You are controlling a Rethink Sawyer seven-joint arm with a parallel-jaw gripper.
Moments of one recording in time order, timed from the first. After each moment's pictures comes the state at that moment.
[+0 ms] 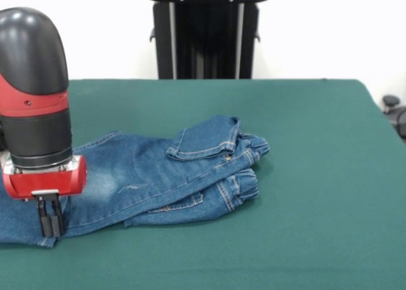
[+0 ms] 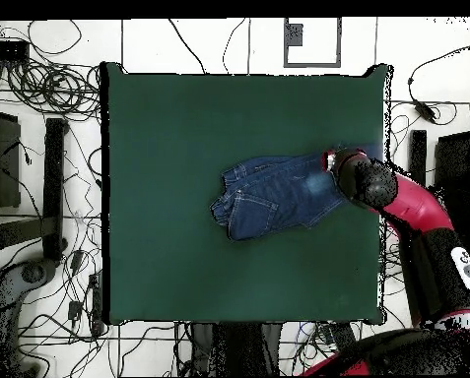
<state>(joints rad) -0.75 -0.29 0.35 1.29 -0.30 0.37 1.22</state>
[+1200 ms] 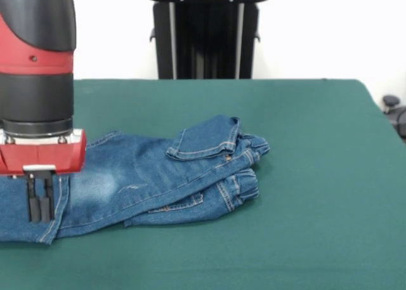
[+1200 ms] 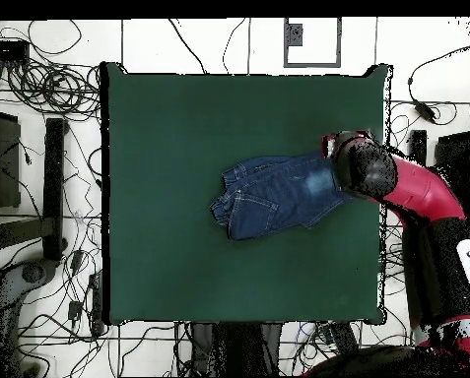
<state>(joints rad) -0.67 -0.43 0.31 1.31 -0.30 0.37 1.22</state>
